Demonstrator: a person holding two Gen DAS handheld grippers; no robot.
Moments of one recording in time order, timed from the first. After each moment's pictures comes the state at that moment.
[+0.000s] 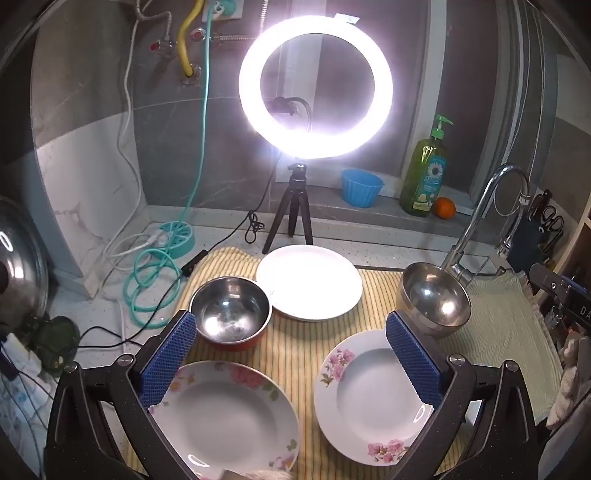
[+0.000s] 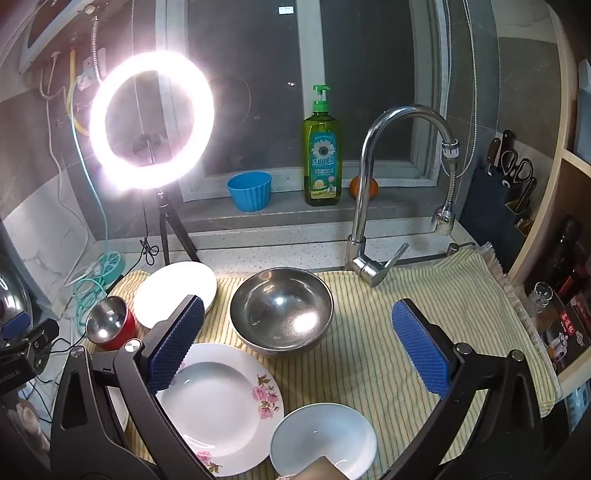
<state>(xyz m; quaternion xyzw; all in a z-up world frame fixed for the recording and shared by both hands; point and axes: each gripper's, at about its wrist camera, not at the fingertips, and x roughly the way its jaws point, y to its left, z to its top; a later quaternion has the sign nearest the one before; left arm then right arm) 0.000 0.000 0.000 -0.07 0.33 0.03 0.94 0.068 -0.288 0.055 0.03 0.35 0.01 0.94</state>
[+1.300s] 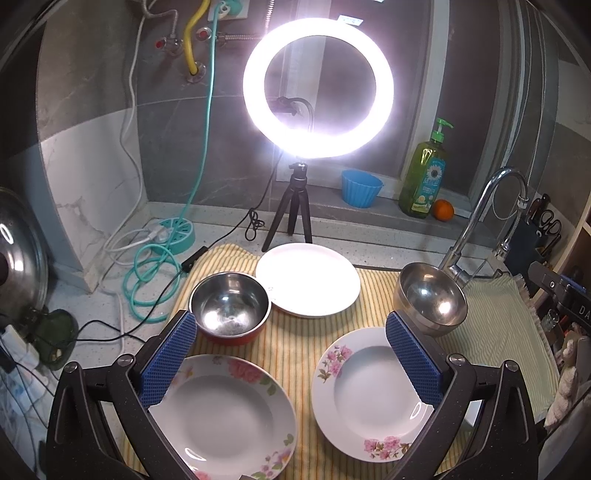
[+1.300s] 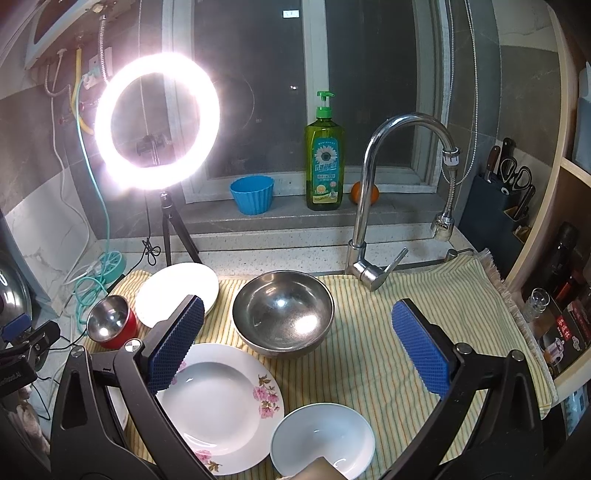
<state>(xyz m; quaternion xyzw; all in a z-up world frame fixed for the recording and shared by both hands) -0.005 0.005 0.001 -0.07 0.33 0.02 0.94 0.066 -0.284 0.065 0.01 0.34 0.01 0.94</state>
